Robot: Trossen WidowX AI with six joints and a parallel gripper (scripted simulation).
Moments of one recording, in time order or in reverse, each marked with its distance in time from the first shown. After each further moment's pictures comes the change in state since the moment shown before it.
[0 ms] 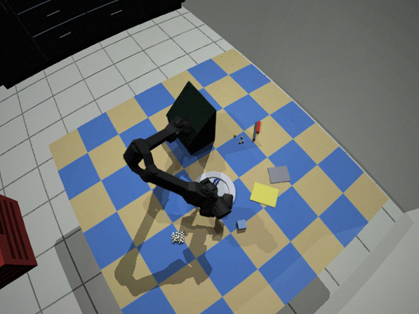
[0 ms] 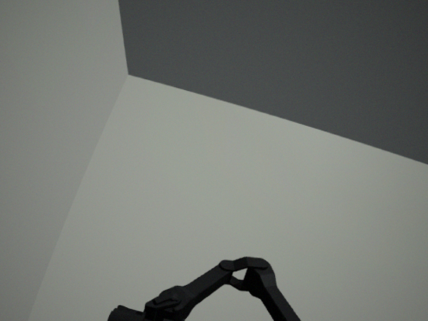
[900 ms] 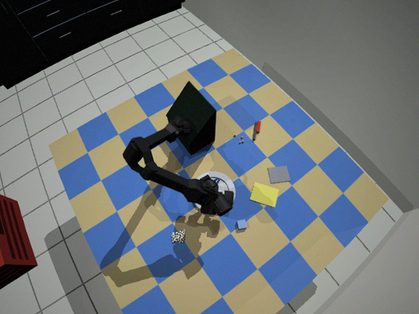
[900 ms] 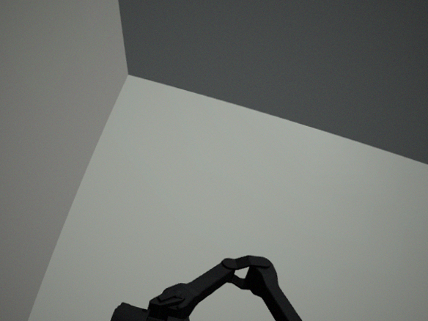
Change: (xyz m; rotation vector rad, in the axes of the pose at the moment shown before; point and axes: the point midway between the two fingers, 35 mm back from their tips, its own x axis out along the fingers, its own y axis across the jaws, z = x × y) arm -0.007 0.002 -0.009 -0.033 -0.004 0.006
